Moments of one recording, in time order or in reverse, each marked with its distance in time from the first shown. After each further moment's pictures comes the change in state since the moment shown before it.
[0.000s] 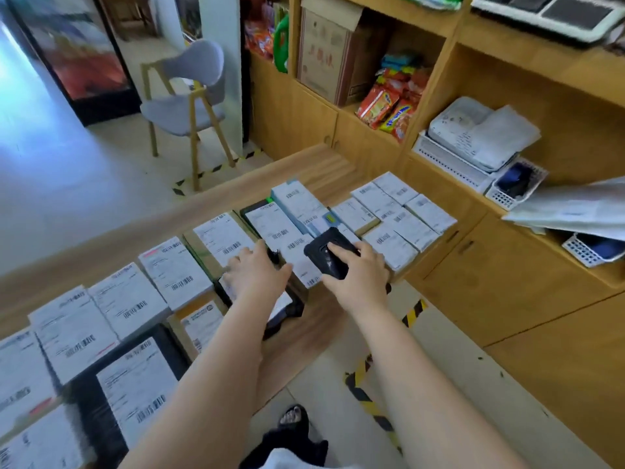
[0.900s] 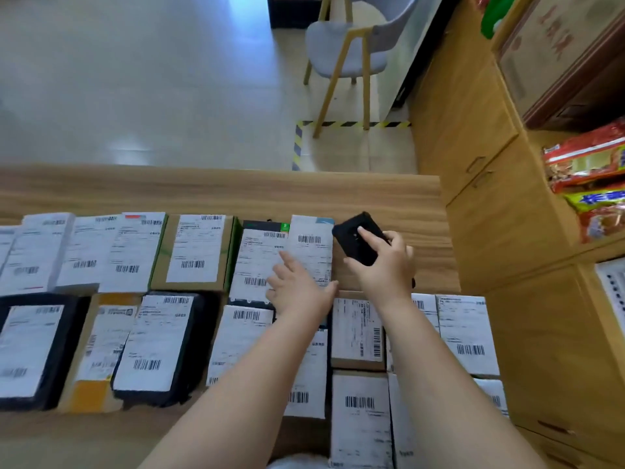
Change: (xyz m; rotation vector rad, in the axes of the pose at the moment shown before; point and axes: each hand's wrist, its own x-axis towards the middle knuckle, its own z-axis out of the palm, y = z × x) left_hand 0.230 0.203 0.099 -0.148 0.010 -0.756; right_hand 0.401 0.066 0.047 0.182 -0.360 -0.358
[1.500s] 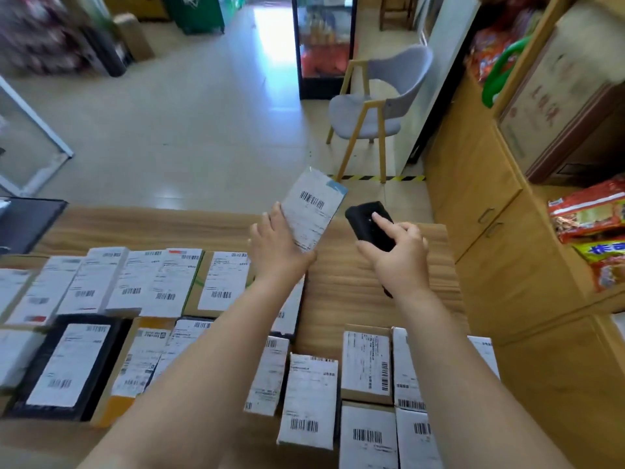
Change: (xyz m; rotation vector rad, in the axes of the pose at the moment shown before) left_hand 0.017 -0.004 -0.128 -0.102 0.545 0.264; right_hand 0.012 -0.076 -0.078 0.235 -0.018 -0.111
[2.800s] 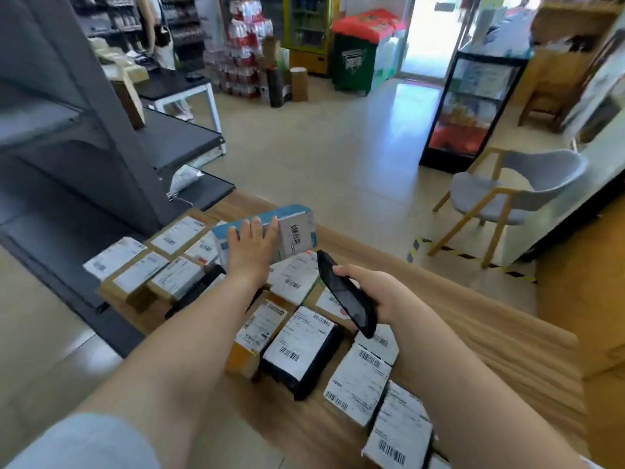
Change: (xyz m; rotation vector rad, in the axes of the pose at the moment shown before) left_hand -0.042 -0.270 -0.137 0.711 0.048 -0.184; right_hand -0.096 -0.166 0.154 0.267 -0.940 0.443
